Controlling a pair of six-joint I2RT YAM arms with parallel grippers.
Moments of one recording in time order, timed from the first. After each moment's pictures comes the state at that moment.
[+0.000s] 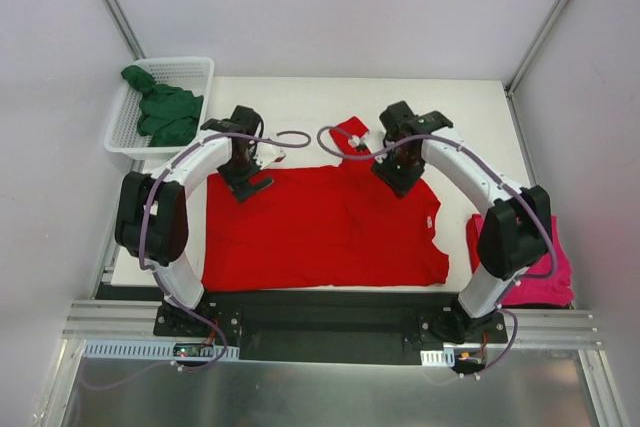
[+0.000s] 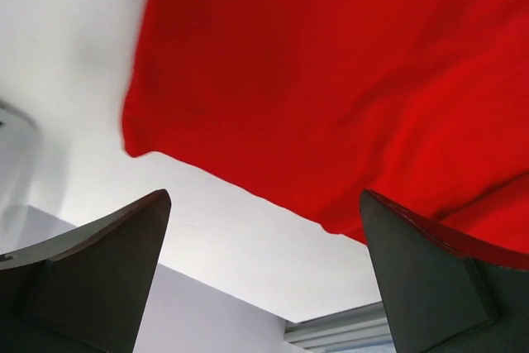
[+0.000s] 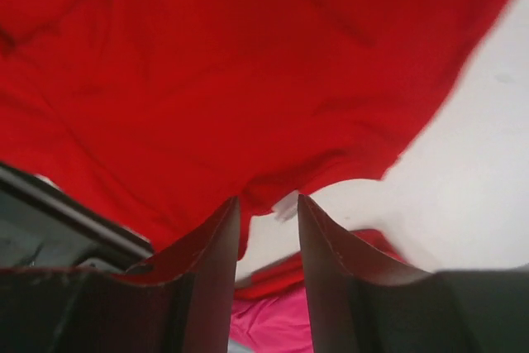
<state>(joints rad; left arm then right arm) -0.29 1.74 1.32 -0.95 -0.07 0.68 0.49 1.71 1.53 -1.16 -0.02 -0.46</state>
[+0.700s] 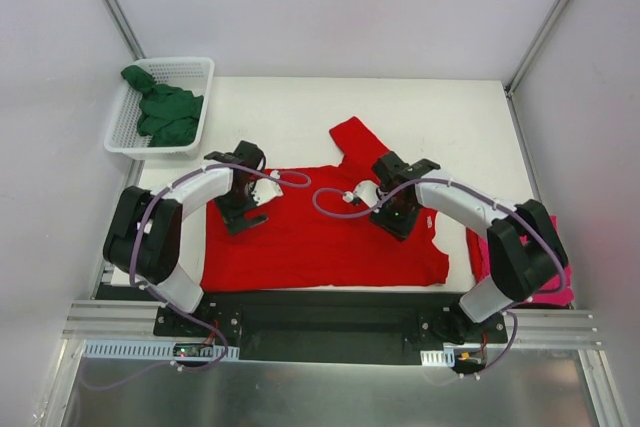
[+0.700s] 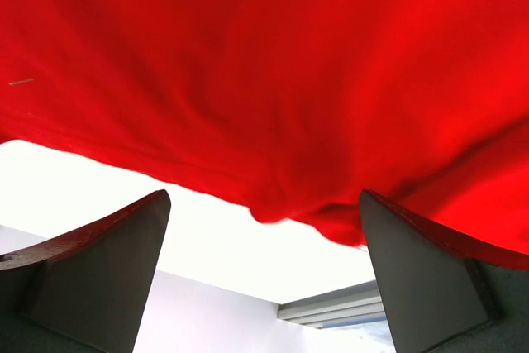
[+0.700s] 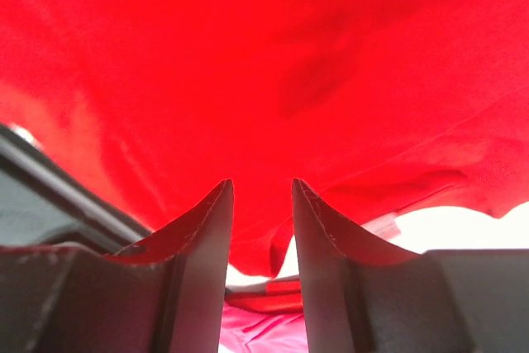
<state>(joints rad) -0.34 1.62 0.99 -0.87 -0.12 0.72 0.60 1.59 1.05 -0.94 -0.07 -0.54</state>
